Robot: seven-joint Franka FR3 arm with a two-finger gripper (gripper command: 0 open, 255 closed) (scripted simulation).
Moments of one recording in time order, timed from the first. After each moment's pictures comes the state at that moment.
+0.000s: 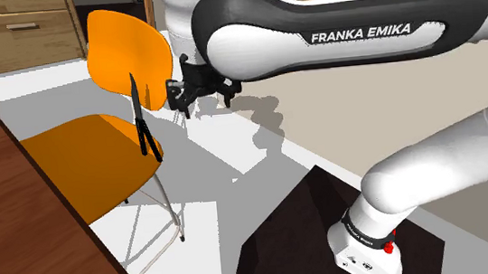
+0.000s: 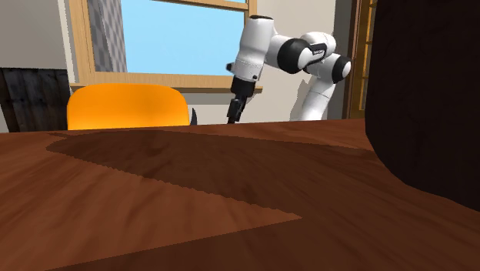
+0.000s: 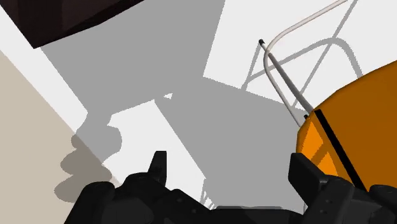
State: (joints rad) arm -0.29 -0.40 0.84 -2.03 -0.05 1.79 0.97
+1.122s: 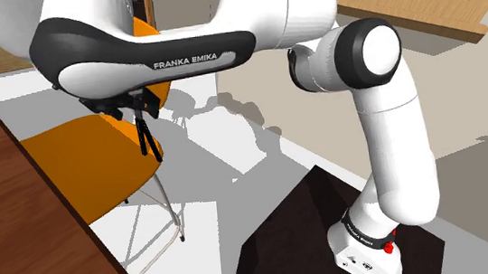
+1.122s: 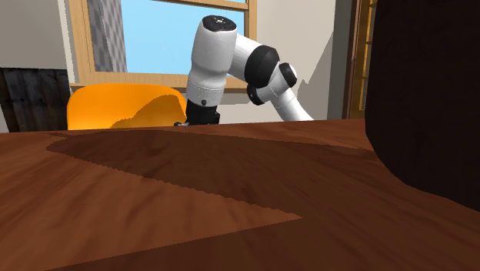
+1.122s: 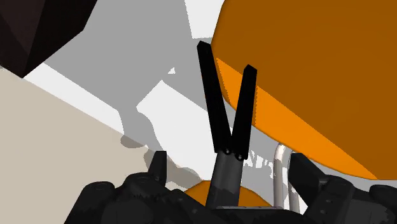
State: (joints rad) arm 0.17 0.66 0.94 -1.18 -0.96 1.26 1.81
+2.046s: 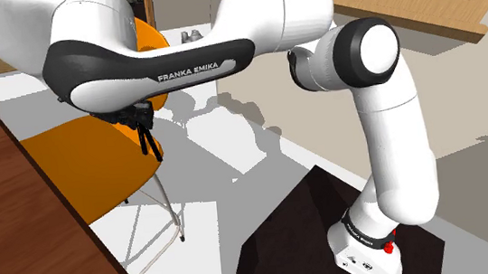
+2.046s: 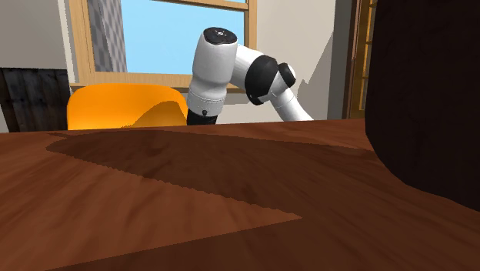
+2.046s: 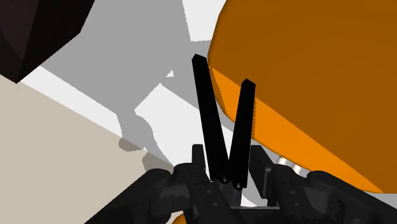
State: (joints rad) arm 0.15 0.66 0.95 -1.24 -0.96 1.30 1.85
